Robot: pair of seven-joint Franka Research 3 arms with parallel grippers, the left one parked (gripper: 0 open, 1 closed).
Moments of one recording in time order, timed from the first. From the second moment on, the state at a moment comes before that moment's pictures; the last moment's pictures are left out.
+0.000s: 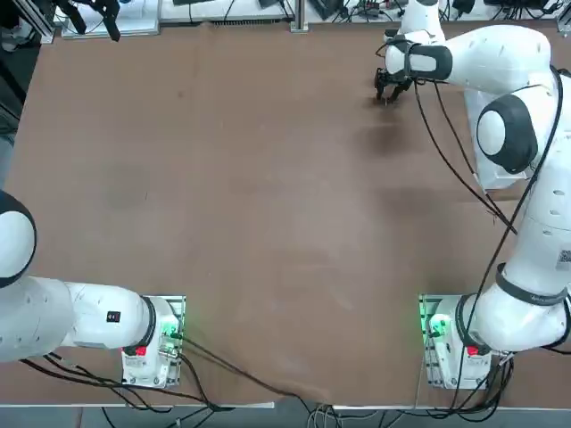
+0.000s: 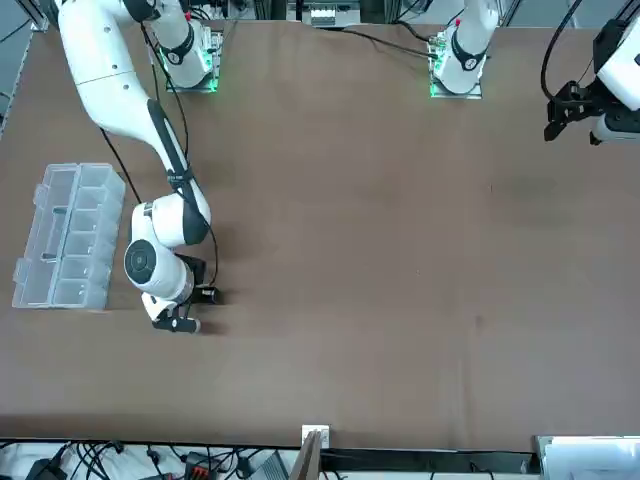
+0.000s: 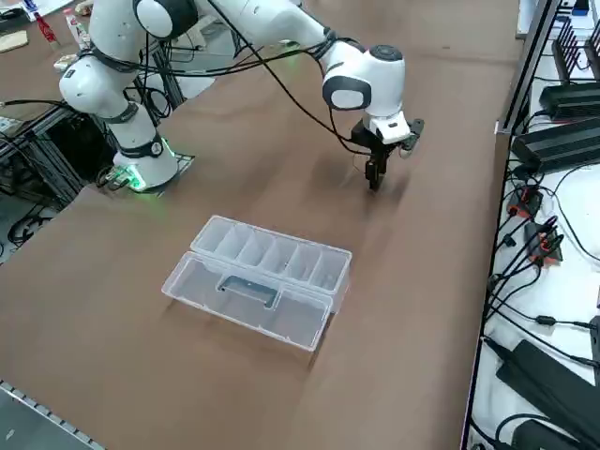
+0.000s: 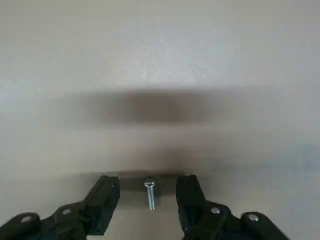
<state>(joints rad) 0.17 0.77 0.06 -1.54 -0.03 2.33 0.31</state>
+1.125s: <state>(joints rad) 0.17 0.78 0.06 -1.55 -0.04 2.32 0.27</state>
